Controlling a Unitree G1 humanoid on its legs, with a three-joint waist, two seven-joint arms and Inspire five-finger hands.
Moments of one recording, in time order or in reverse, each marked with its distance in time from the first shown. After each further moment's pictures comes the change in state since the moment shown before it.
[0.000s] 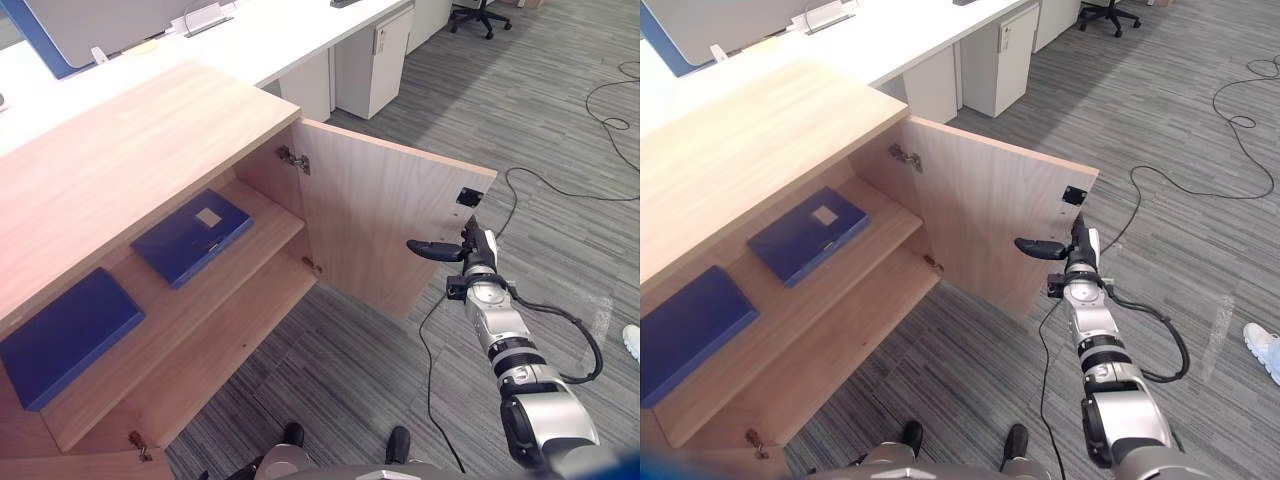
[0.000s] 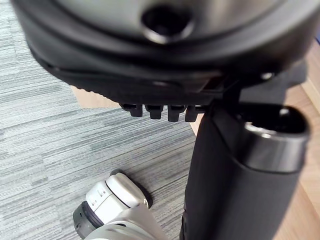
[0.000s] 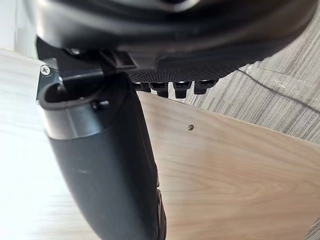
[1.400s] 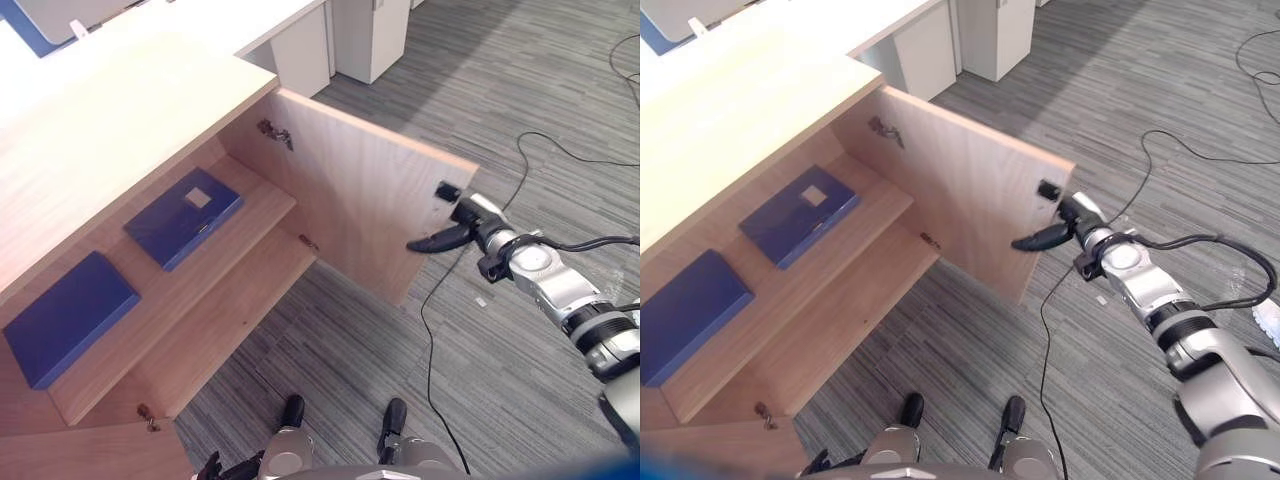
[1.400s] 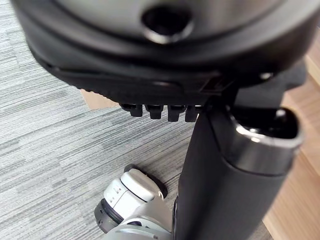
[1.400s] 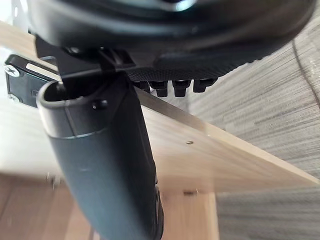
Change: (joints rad) left arm -0.020 0.039 -0.064 0.025 0.015 -0.018 -0.076; right arm -0.079 -0.578 0.741 -0.396 0.358 0.072 0.346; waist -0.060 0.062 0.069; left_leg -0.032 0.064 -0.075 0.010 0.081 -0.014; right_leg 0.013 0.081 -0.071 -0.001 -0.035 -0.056
